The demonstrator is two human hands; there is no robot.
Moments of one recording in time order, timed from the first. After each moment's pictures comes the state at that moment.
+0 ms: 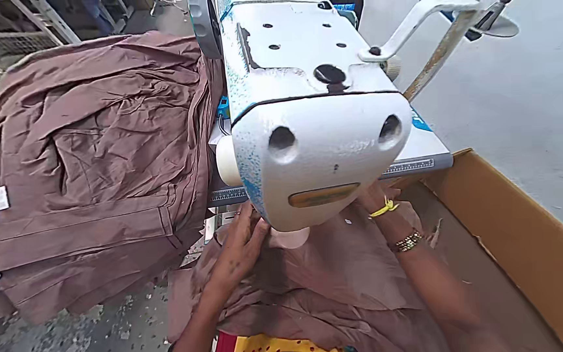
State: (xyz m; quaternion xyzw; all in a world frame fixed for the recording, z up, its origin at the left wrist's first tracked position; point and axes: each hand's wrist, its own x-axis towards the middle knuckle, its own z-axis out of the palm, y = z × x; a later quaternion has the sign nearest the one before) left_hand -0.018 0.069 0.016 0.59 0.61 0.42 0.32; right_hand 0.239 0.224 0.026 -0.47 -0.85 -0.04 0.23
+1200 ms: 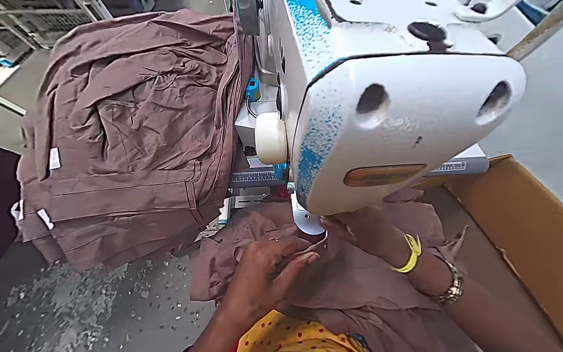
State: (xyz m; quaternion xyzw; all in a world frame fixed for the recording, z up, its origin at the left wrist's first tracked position) left_hand -0.009 0.017 0.036 0.70 0.49 0.45 0.26; right_hand 0.191 0.142 0.045 -0.17 -0.90 -0.06 0.39
